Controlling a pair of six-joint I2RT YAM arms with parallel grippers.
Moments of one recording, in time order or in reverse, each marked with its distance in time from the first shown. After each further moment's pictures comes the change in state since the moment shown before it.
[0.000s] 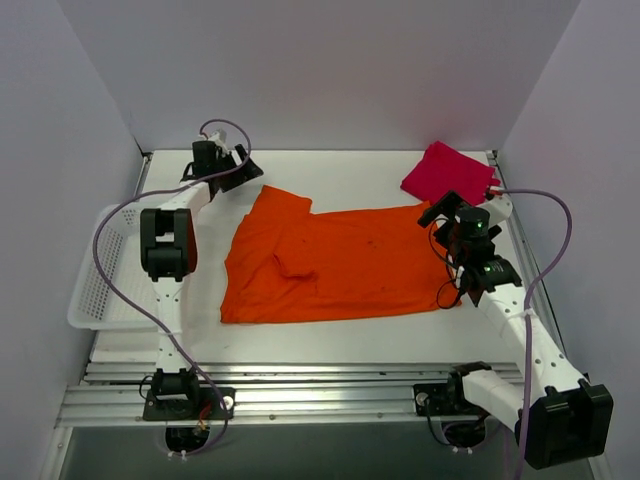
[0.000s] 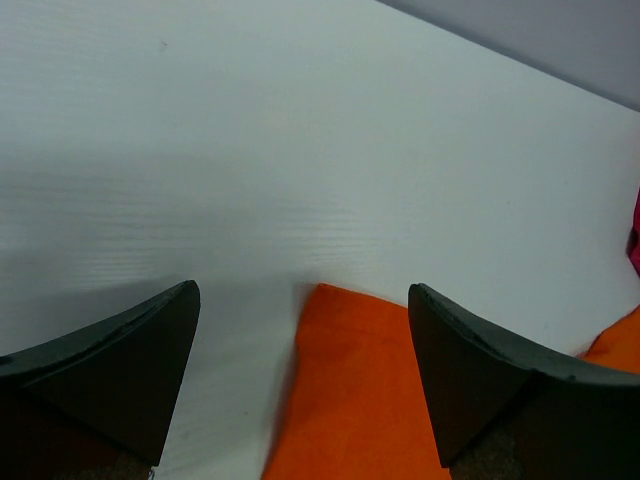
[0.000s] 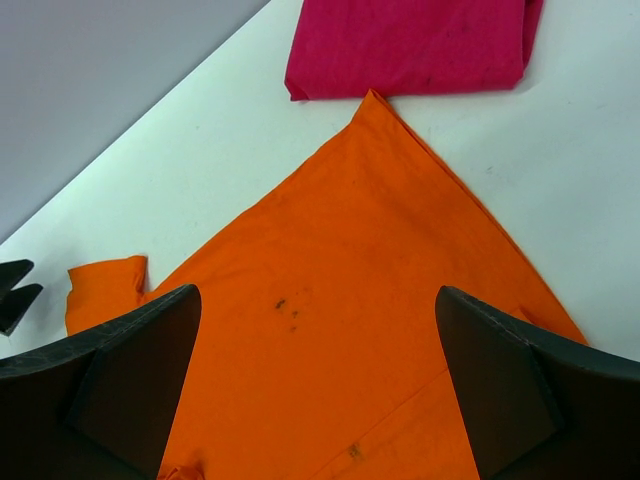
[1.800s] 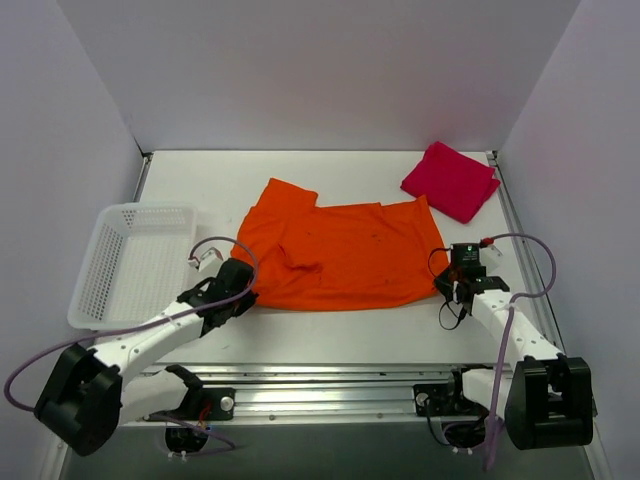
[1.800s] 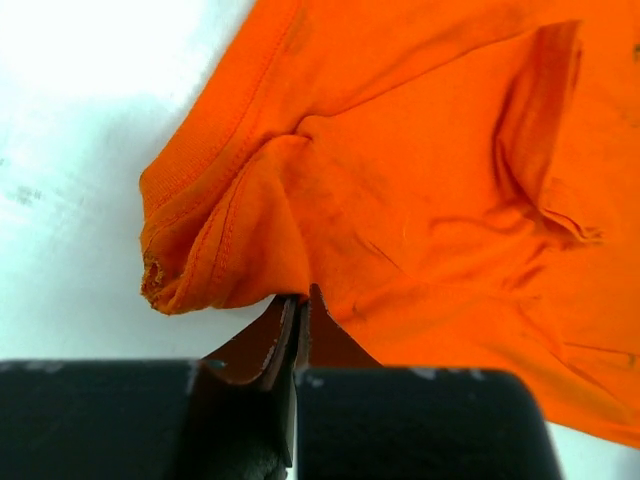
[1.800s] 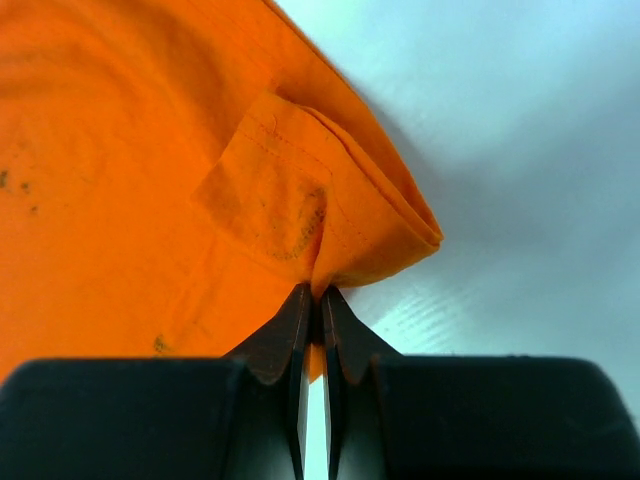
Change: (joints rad) left arm -0.531 -1.276 -1.399 -0.288 -0.744 -0.645; right arm -0.127 0.092 -0.257 -0.127 -0.114 0.128
